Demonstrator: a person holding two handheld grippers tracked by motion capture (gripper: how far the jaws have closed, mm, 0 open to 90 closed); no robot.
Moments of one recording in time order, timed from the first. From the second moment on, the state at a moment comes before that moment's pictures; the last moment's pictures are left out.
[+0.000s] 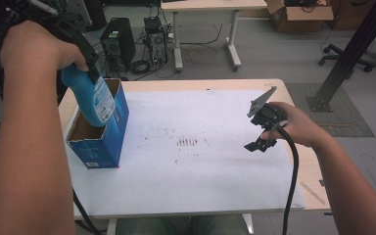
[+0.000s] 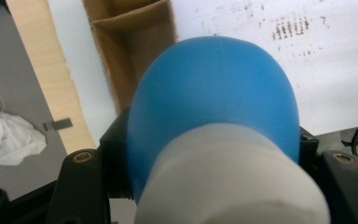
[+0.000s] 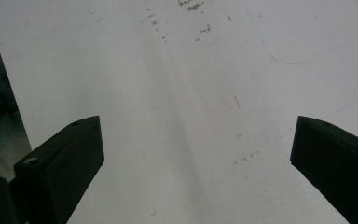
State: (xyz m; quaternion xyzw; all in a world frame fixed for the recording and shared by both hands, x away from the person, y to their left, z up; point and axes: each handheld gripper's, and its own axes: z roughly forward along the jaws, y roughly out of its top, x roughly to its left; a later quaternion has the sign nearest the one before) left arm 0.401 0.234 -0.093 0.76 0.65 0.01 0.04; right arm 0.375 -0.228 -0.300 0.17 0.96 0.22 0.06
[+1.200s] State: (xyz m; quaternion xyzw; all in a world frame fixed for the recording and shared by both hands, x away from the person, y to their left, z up) left arm 0.418 0.274 -0.128 0.72 0.70 0.01 0.02; right arm 0.380 -0.223 -0.307 0.17 0.96 0.20 0.05
